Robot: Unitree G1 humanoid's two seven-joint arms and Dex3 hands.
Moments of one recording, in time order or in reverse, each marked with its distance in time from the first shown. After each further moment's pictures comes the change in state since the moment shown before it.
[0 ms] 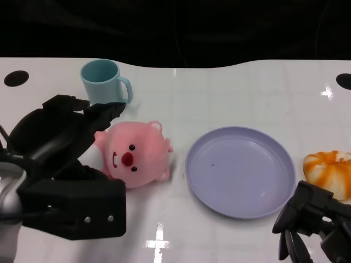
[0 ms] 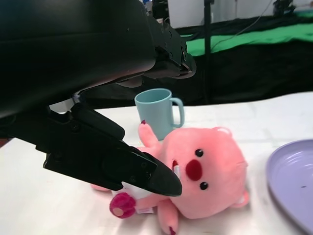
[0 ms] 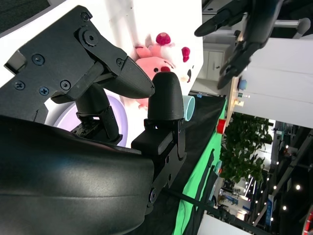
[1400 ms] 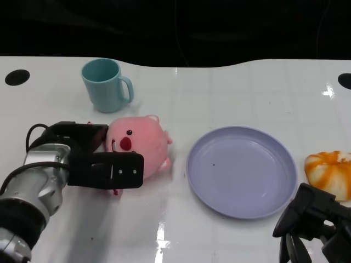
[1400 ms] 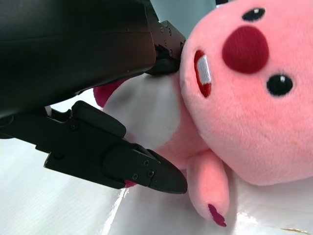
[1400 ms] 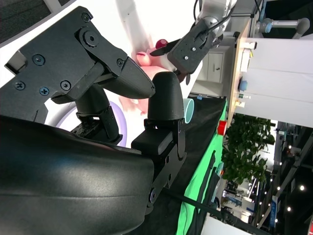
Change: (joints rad) left arm -0.499 -0.222 -0.301 1.137 0.057 -0.086 0.191; right arm 0.043 0.000 0.006 -0.080 -0.001 0.053 -0.009
